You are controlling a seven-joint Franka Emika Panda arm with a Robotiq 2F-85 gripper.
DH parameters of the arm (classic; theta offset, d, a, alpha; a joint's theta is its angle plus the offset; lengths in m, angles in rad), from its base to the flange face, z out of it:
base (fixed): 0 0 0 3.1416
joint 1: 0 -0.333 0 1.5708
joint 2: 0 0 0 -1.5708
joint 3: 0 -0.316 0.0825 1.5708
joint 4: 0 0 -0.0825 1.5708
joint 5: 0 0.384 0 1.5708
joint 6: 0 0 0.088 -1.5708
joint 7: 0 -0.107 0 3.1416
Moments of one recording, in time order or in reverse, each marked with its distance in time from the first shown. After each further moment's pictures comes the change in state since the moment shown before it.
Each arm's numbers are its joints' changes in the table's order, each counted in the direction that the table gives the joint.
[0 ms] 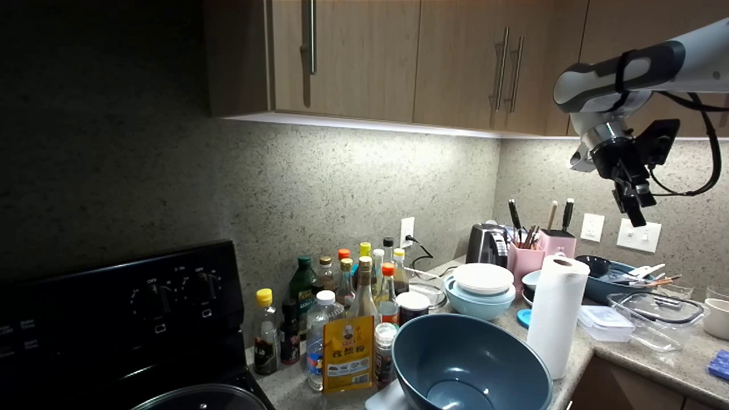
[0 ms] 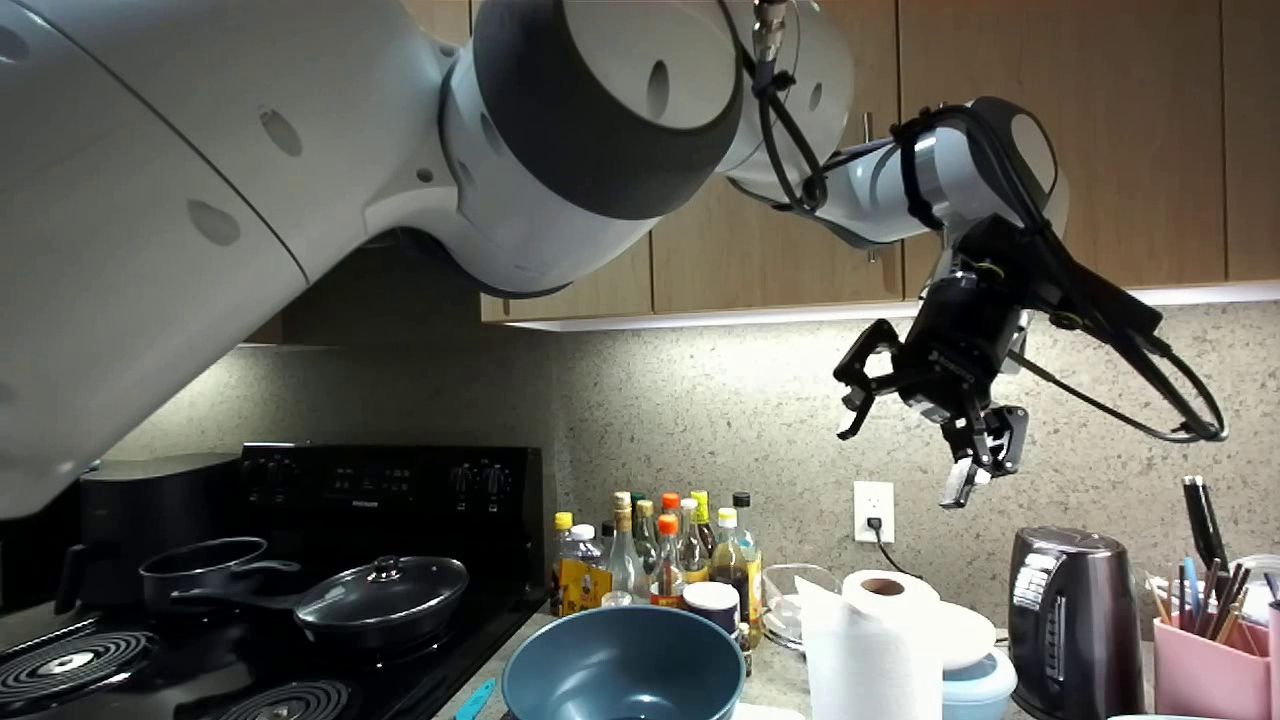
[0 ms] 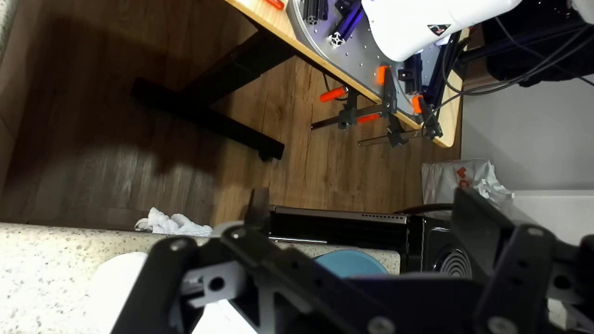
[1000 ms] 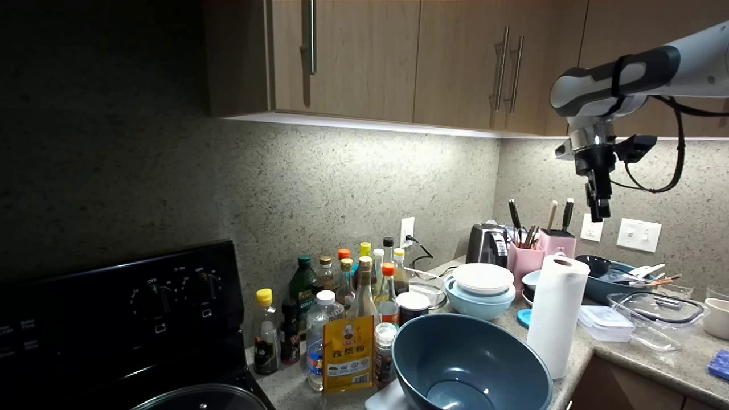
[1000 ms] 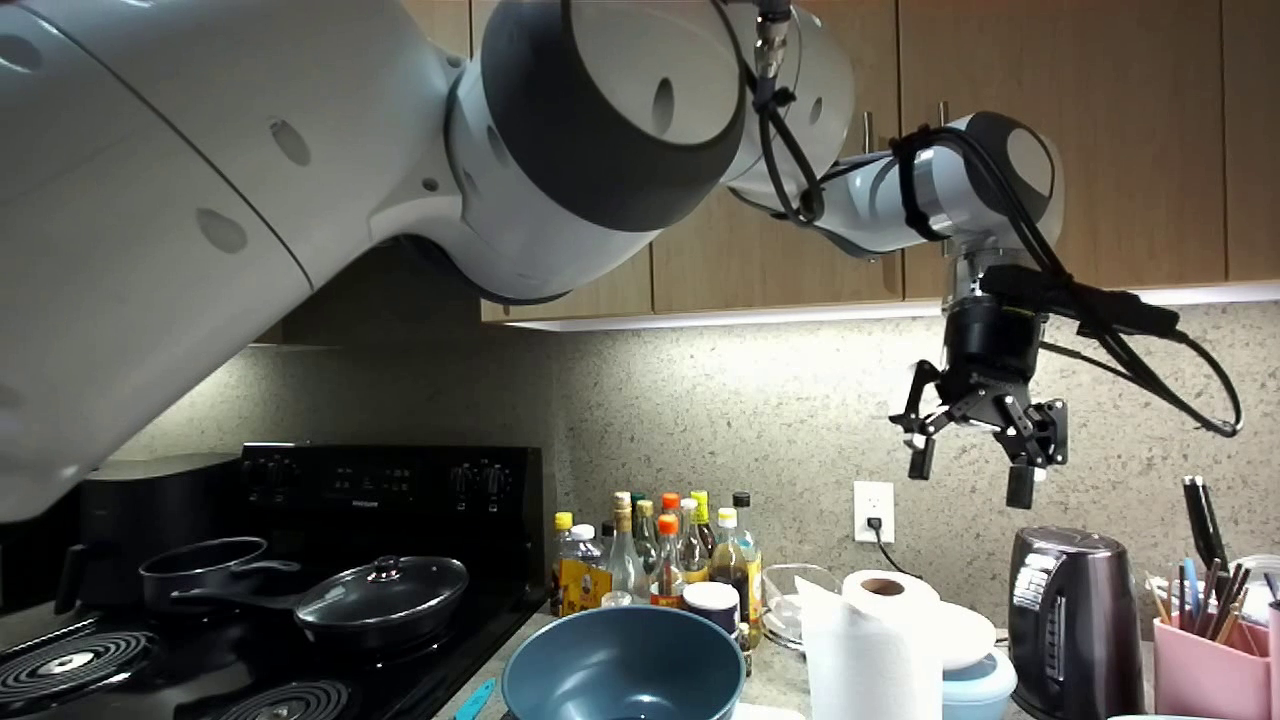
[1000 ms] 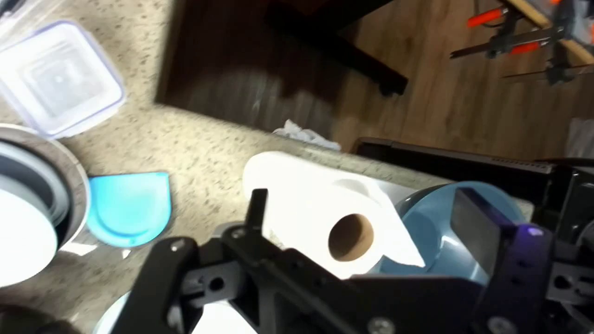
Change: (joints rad) arm -0.004 0.014 -0.005 0.000 0.006 0.399 0.000
